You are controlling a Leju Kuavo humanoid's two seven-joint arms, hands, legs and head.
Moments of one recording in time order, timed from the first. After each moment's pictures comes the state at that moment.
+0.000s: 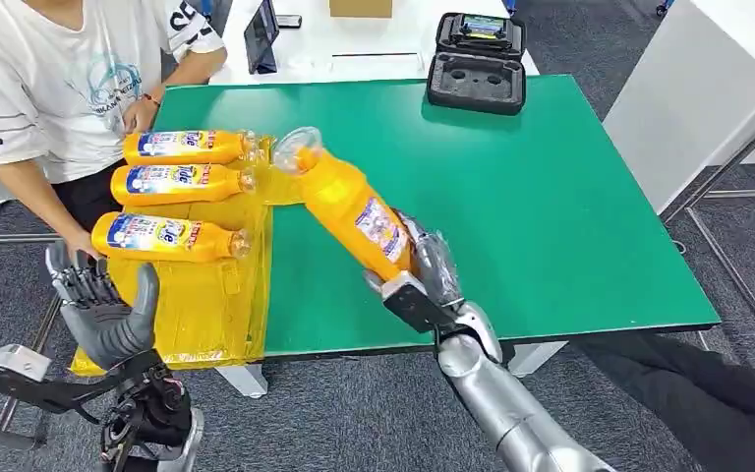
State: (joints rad) left arm -0.03 -0.17 -0.11 -1.57 0.23 0.50 -0.70; right arm -0.42 0.07 0.47 -0.94 0.23 -0.39 -0.61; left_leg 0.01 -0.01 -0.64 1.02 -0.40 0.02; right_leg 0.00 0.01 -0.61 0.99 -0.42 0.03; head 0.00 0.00
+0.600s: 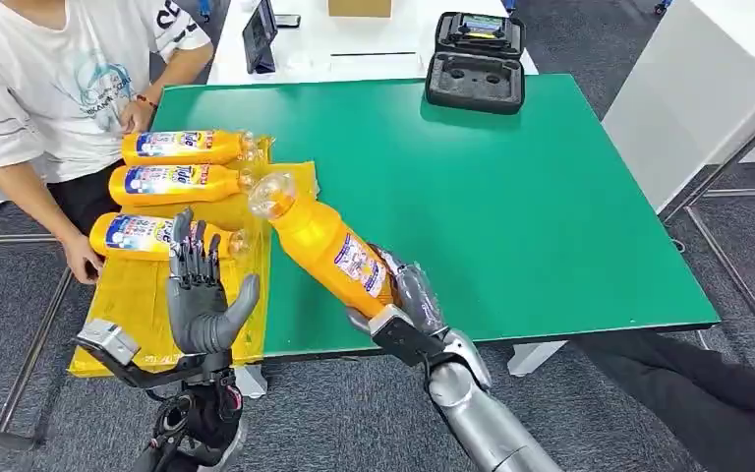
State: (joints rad) left arm -0.12 -0.09 -0.43 -1.47 0.23 0.39 -0.69; right arm -0.33 0.11 0.45 -0.97 0.28 -0.25 -0.63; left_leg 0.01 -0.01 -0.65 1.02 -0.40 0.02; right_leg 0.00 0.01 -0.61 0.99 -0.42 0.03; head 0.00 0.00
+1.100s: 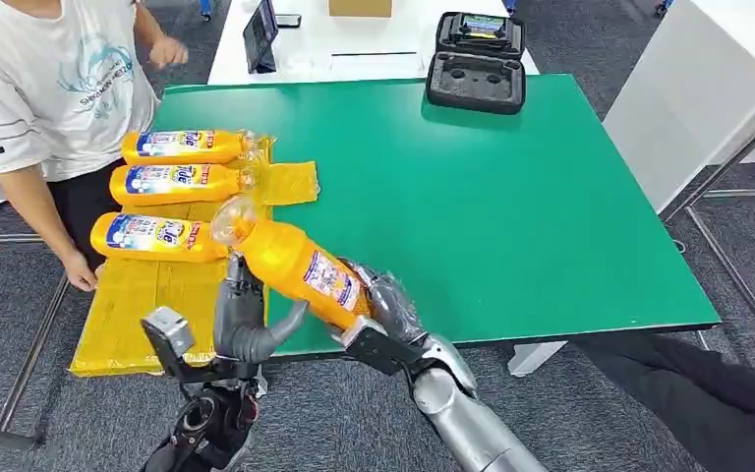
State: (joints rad) left arm -0.17 -0.06 -0.53 -1.32 0.13 0.29 -0.59; right arm -0.33 0.16 0.47 -0.93 0.39 -0.18 -0.59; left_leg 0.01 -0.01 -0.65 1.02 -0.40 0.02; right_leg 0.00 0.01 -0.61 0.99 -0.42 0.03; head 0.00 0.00
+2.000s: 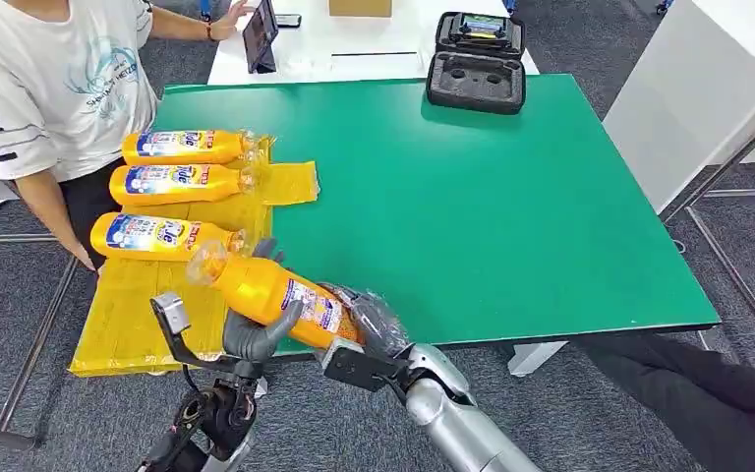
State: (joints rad) left arm -0.20 -0.07 -0.49 -1.18 0.44 0.04 -0.53; right arm -0.35 0.16 0.53 -0.86 0.49 -0.14 -0.55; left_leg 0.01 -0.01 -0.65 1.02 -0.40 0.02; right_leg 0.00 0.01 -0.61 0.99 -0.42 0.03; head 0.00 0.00
